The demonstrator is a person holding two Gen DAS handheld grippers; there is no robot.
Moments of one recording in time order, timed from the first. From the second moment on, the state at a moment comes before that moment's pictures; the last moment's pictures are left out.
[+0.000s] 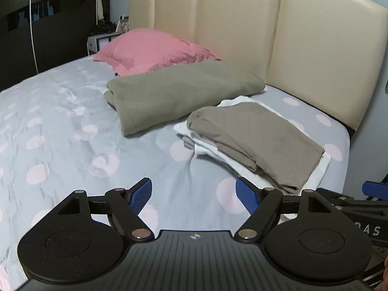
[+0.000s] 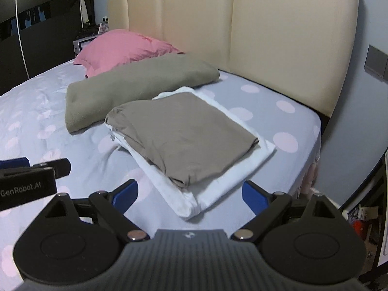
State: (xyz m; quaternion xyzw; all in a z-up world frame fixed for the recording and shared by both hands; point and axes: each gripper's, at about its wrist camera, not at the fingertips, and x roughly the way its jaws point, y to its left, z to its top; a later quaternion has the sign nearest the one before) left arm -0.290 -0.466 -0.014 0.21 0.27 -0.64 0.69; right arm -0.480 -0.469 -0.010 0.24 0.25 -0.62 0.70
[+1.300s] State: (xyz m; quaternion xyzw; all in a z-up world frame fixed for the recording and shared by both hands) left arm -0.303 -0.463 -0.011 0.23 0.27 -0.65 0.68; right arm -0.483 -0.463 -0.005 0.24 0.23 -0.62 0.71
